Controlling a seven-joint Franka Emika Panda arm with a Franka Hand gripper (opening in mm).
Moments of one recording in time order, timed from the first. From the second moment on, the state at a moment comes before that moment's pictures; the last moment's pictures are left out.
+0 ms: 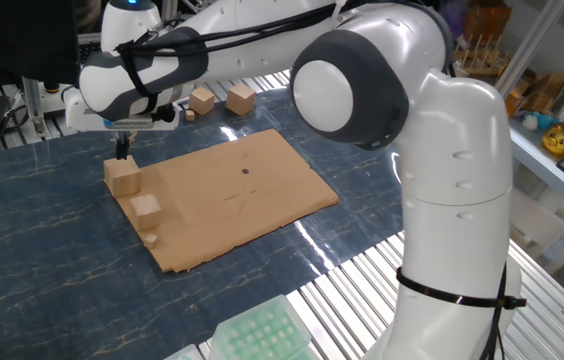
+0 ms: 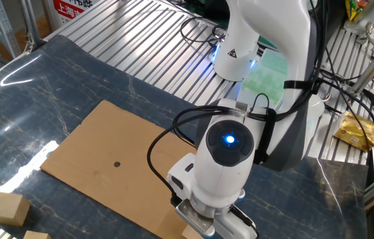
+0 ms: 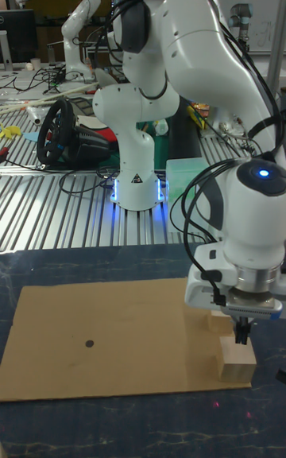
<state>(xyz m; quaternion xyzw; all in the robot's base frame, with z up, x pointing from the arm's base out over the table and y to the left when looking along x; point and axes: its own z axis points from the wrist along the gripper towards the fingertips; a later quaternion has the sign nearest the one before) 0.637 0.190 0.148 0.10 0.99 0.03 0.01</state>
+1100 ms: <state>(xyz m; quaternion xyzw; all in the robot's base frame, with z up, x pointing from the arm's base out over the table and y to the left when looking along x) 0.639 0.189 0.137 0.09 1.00 0.03 0.02</state>
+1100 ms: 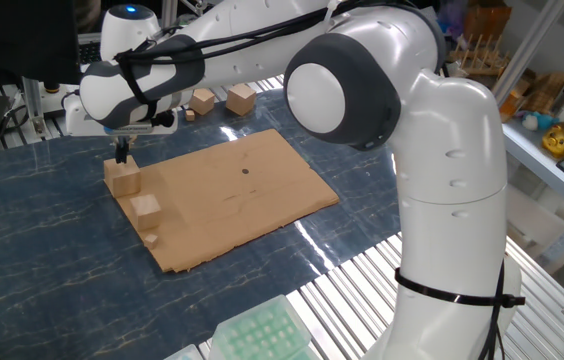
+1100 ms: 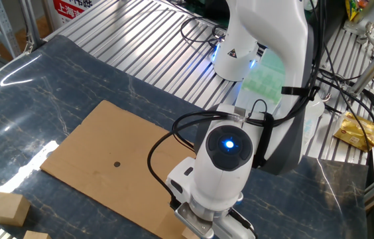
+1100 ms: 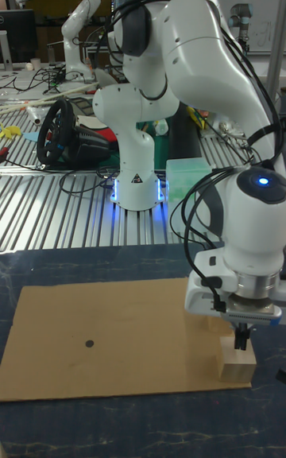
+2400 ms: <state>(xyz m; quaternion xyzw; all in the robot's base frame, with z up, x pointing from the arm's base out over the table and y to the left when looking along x) 0.639 0.189 0.137 0.09 1.00 0.02 0.02</state>
